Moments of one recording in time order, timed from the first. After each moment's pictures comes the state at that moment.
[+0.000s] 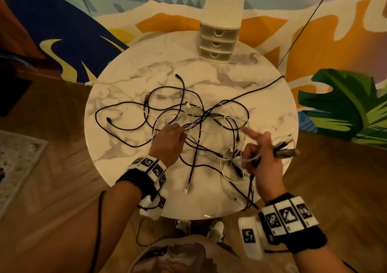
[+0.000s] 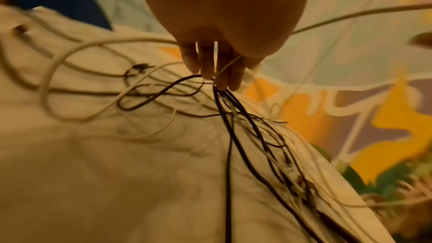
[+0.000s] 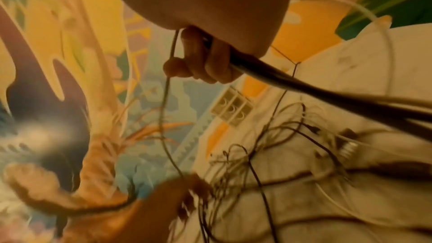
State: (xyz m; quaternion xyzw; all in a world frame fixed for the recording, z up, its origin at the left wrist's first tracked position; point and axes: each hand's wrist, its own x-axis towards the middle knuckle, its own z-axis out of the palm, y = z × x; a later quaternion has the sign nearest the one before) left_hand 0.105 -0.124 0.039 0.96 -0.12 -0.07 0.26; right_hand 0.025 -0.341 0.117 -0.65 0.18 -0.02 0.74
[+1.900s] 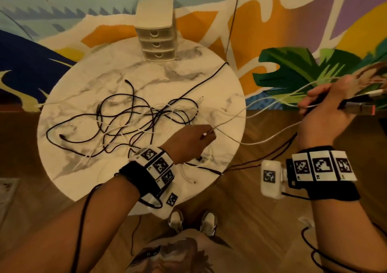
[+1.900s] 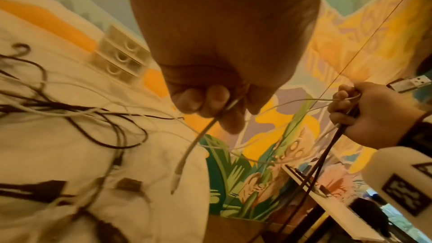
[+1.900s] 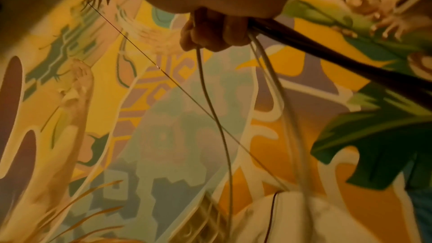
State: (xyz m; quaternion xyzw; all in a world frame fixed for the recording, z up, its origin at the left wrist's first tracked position) left_hand 0.052 -0.294 0.120 0.87 -0.25 -0.26 0.34; right_hand -0.002 -0.511 0.185 -0.56 0.26 -0.45 0.65
